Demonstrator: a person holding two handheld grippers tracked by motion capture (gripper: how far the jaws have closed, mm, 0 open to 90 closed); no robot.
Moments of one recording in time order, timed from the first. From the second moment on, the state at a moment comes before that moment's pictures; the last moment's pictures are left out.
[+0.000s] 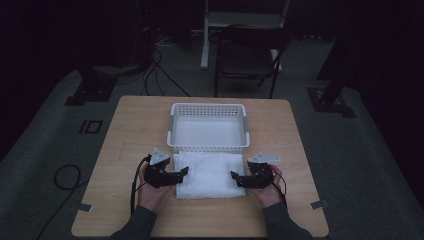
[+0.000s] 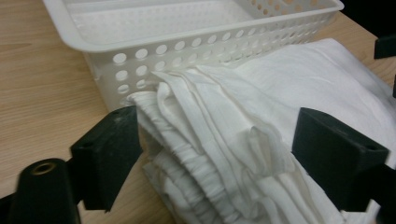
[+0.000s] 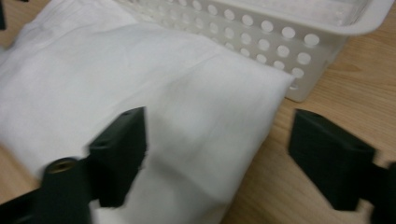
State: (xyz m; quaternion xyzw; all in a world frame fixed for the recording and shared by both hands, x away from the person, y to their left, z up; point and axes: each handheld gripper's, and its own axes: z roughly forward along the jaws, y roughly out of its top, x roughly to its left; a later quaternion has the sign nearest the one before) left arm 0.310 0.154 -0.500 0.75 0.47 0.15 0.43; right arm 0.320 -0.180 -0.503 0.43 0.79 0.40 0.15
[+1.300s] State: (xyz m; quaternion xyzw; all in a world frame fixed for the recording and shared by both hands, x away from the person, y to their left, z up) left arm 0.326 0.144 -0.542 0.77 0.48 0.10 0.40; right arm 0.335 -0.166 -0.534 0.45 0.80 0.38 0.11
